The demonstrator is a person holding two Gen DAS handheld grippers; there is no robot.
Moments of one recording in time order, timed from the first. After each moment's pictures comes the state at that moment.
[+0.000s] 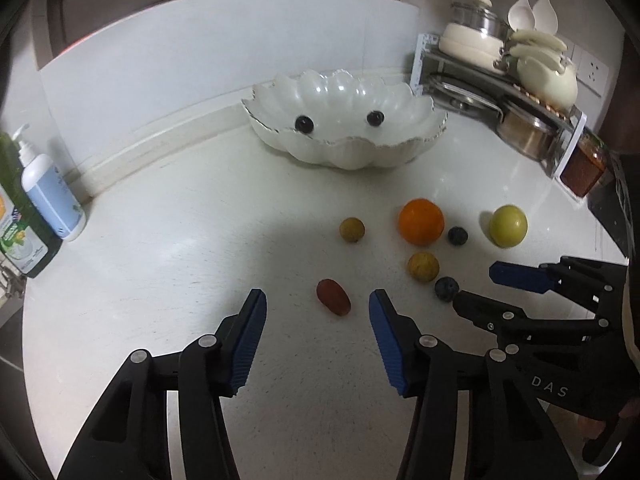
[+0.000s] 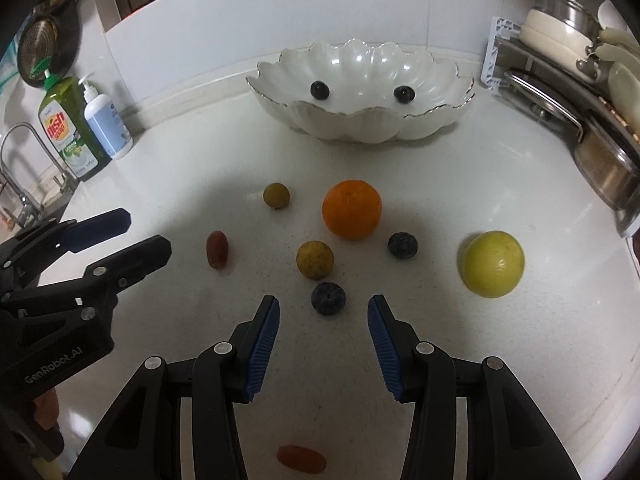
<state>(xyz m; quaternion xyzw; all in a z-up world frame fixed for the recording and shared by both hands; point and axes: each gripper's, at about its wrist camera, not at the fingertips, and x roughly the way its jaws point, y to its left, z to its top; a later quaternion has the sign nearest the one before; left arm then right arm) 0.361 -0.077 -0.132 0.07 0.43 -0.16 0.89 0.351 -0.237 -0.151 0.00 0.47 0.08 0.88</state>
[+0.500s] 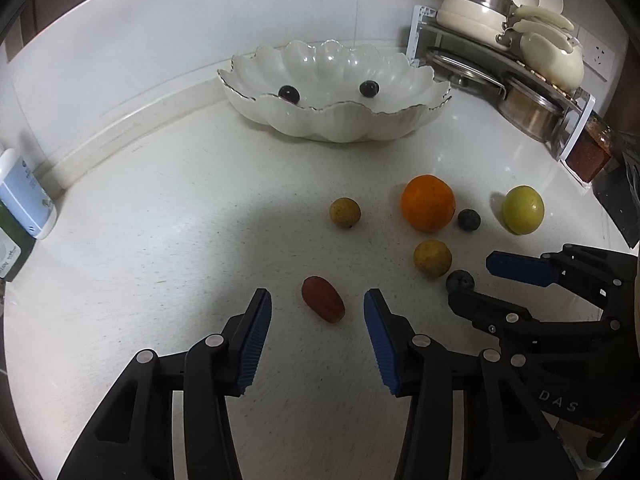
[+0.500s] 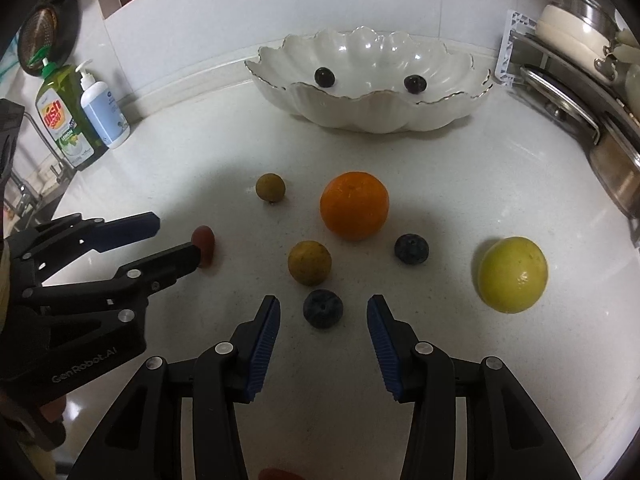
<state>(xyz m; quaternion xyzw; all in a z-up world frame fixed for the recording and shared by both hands) 0.386 -0.092 -0.164 0.07 0.46 -0.17 0.87 0.366 -0.238 -0.169 -0.01 0.48 0.10 0.87</state>
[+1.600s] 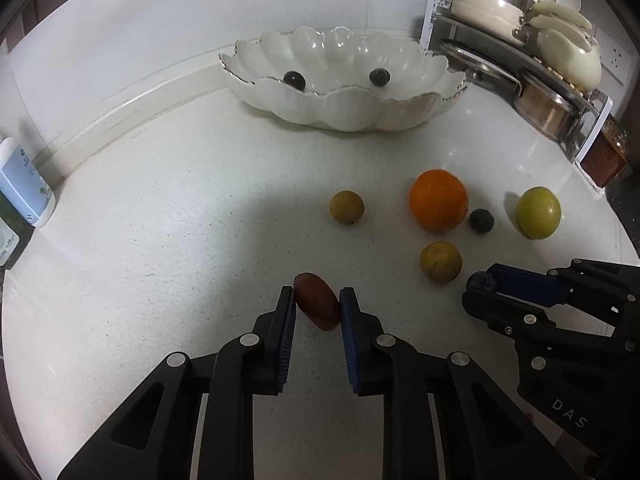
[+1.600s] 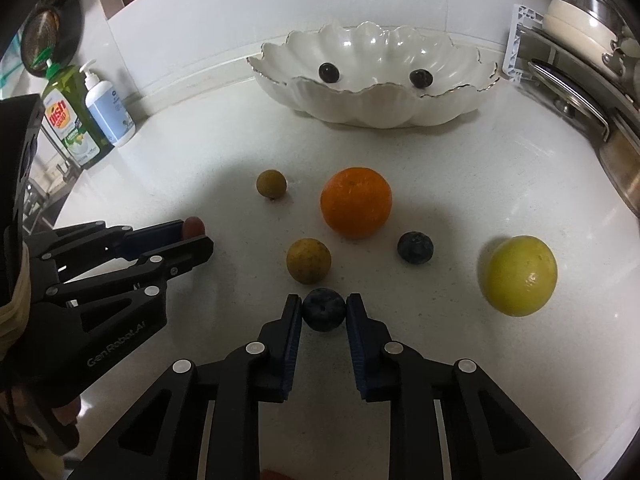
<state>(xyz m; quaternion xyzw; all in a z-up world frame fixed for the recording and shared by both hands) 0.390 -0.102 -0.171 0.07 0.47 -0.15 0.87 0.368 -0.244 -0.171 0.00 0.48 0.11 0.87</state>
